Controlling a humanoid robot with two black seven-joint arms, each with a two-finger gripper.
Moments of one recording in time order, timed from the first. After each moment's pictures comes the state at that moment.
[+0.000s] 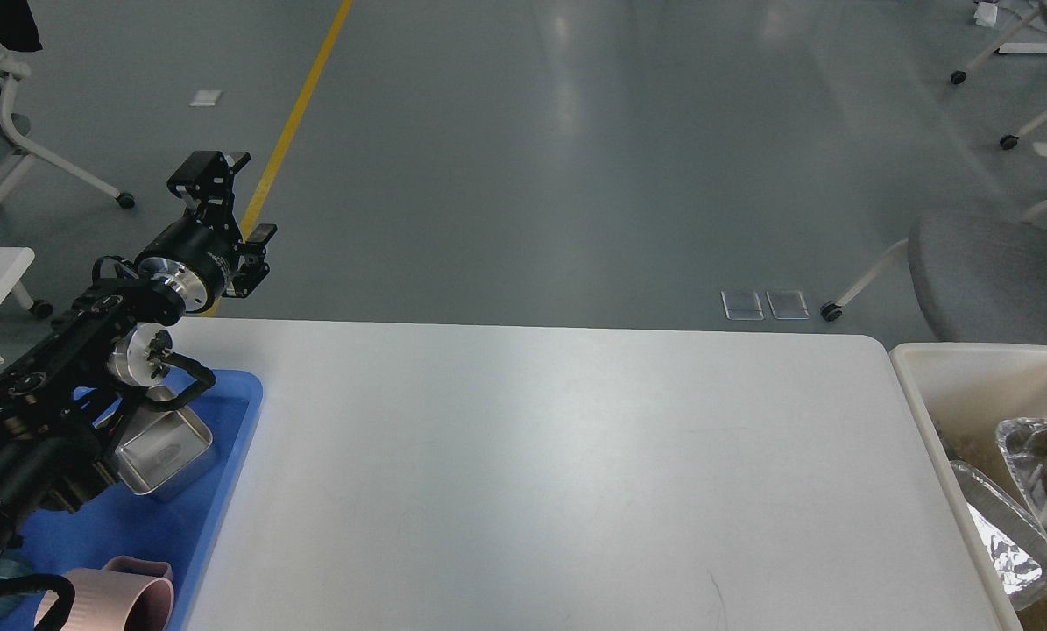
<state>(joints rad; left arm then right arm) -0.70 0.30 -1.01 -0.83 0.57 -0.06 -0.03 0.27 -0.72 1.19 0.37 -0.65 0.51 -0.35</state>
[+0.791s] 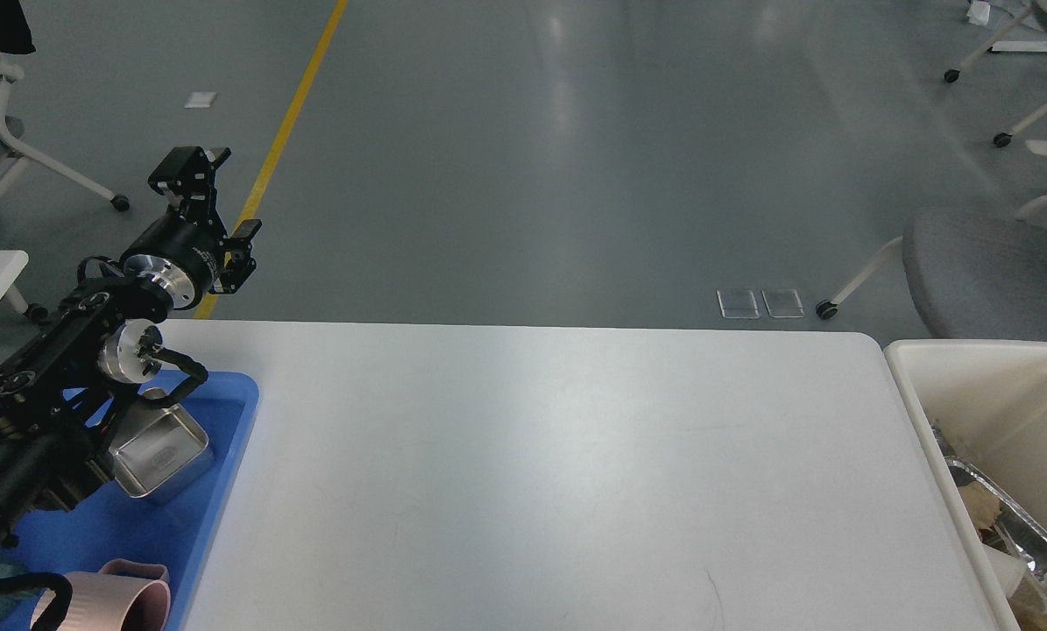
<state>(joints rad) -0.69 0.31 -1.05 -0.83 0.57 -0.05 -0.03 0.47 -0.68 1.20 0.38 -0.49 0.30 -0.34</state>
